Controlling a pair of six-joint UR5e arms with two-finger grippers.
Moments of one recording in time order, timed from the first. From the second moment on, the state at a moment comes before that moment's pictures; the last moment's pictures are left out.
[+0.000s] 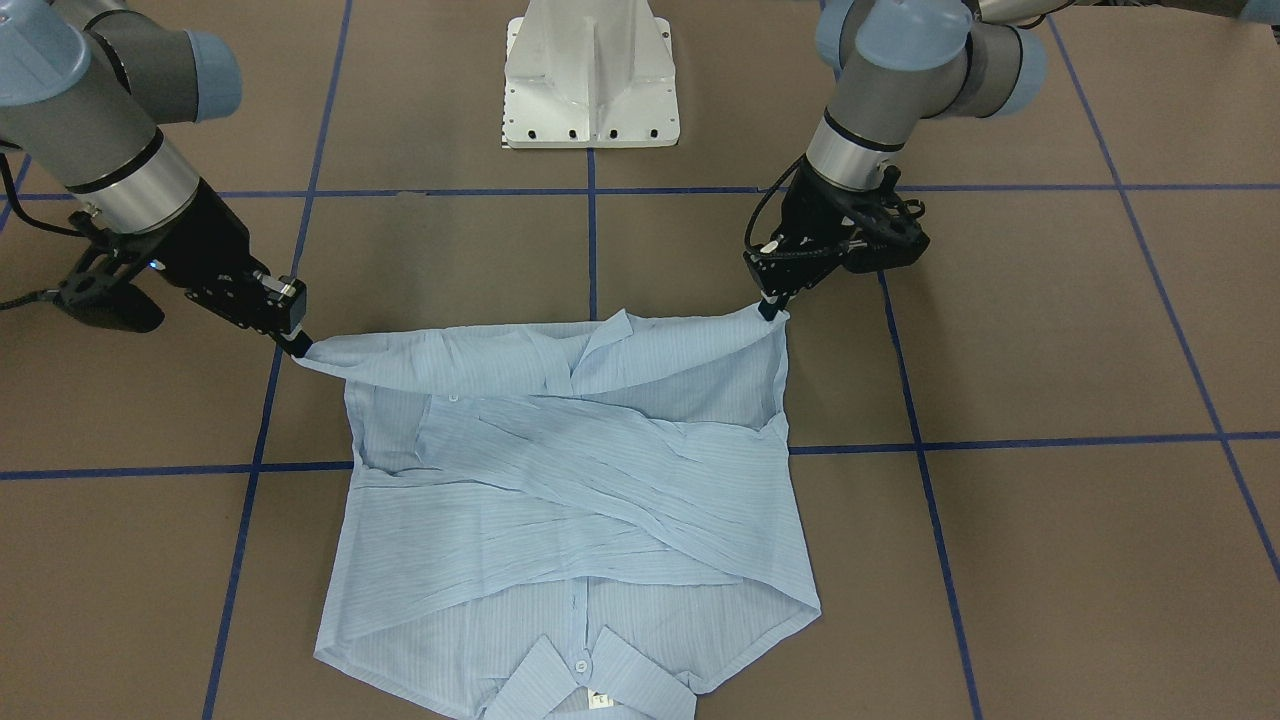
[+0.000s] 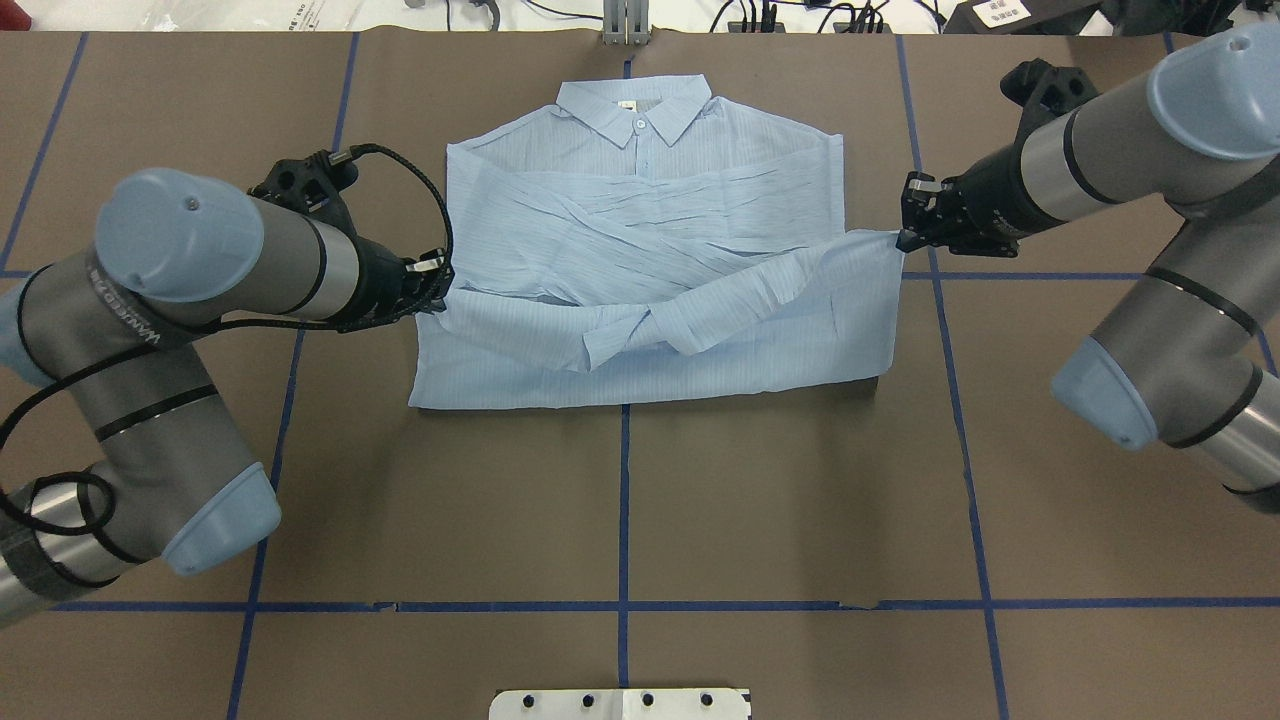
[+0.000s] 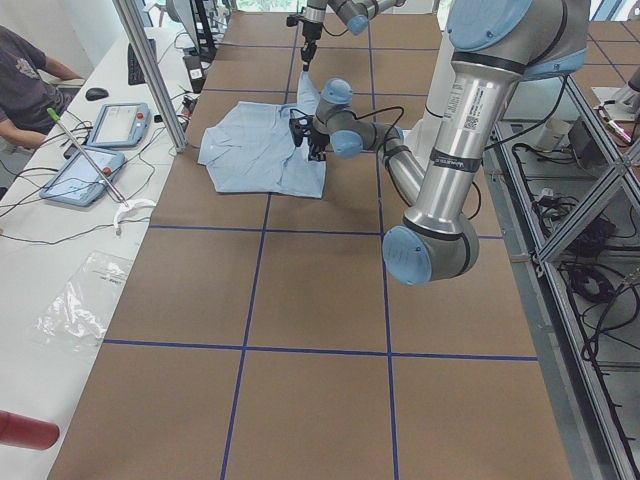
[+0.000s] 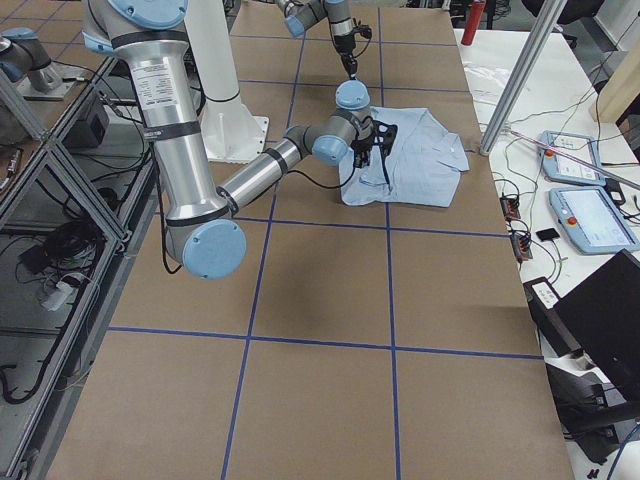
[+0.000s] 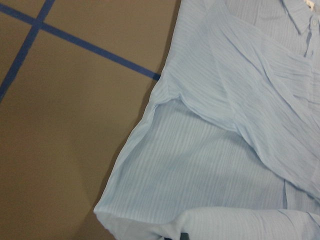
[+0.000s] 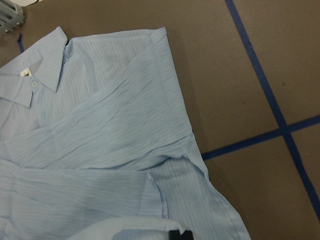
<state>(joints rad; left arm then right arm) -0.67 -2.00 -1.84 -1.92 -1.82 -1.58 0.91 -1.23 1.82 -1.20 2.10 1.41</state>
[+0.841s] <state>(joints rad) -0.82 -2.14 -1.53 -2.17 -1.88 -1.58 1.01 -1.06 1.59 -1.20 2.14 1.40</state>
